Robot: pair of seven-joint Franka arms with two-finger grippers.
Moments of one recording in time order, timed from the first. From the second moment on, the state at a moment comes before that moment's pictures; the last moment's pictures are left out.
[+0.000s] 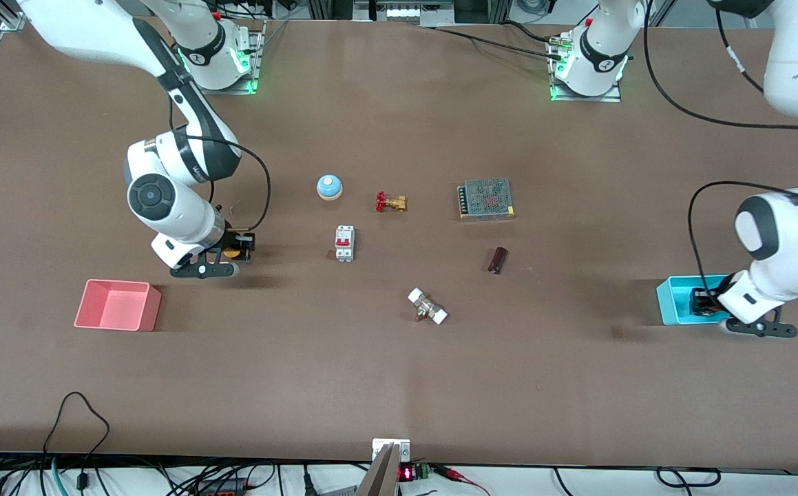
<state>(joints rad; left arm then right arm) 0.25 0.60 -0.03 -1.68 0.07 2.31 0.28 -0.02 0.44 0.30 -1.99 -0.19 2.33 0.35</state>
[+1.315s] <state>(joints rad) -0.23 0.51 -0.07 -1.97 0.07 2.38 -0.31 0.01 0.49 0.30 -1.99 -0.21 2.38 0.41</state>
